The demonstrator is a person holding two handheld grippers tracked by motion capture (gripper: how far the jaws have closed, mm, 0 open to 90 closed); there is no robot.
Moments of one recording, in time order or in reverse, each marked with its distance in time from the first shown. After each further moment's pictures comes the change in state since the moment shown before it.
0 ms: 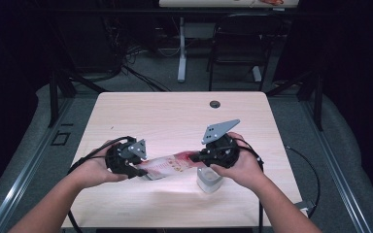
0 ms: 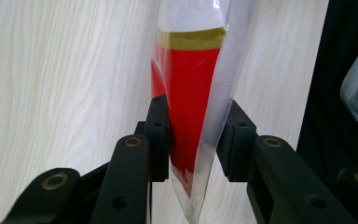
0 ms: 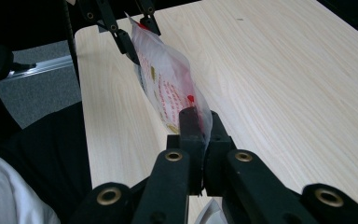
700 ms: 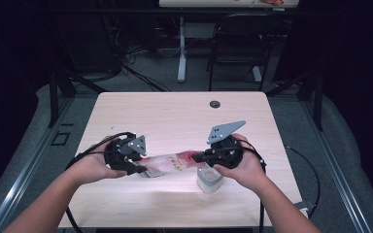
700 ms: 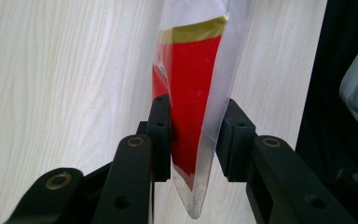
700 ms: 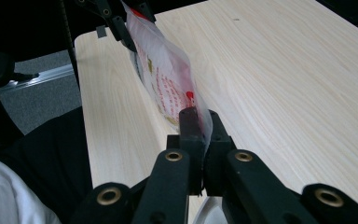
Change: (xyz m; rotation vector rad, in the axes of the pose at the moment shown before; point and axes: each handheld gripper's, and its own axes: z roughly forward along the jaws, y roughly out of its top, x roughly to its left) left arm 0.003 0.008 -0.013 0.011 0.009 0.012; right arm -0.005 -0.011 -0.003 -0.025 0.002 0.036
